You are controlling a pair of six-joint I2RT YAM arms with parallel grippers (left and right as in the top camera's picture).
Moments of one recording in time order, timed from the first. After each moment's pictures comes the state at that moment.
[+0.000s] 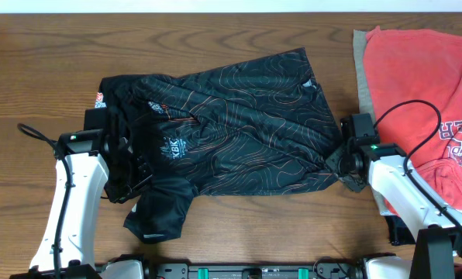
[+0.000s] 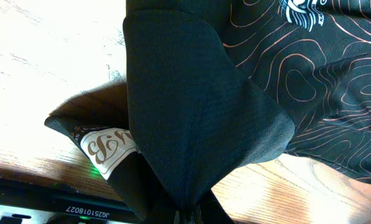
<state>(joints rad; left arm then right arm) 0.12 1.34 0.96 -1.23 0.23 -0.43 0.14 1.46 0.73 -0.66 0.06 0.96</state>
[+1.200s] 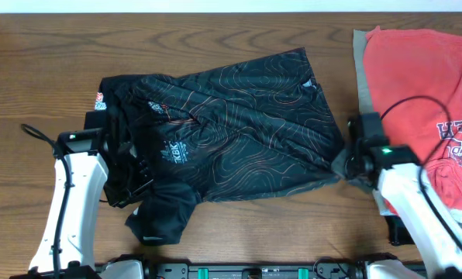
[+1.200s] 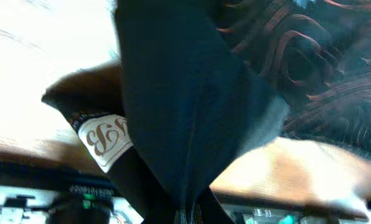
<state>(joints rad) 0.12 1.34 0.98 -1.33 0.28 -0.35 0.13 1.30 0.81 -0.83 0.06 0.82</state>
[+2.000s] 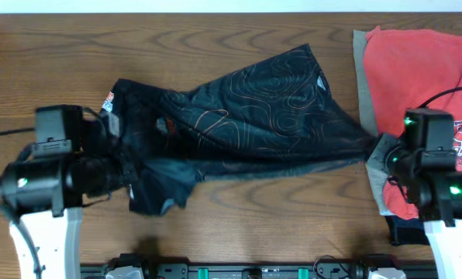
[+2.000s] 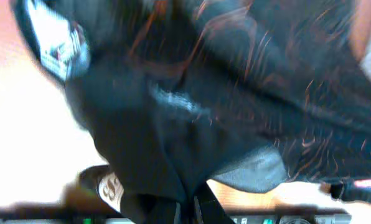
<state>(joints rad) 0.12 1.09 1.34 -1.44 0.34 -0.24 0.04 1.00 1.11 -1.06 0.09 0.50</state>
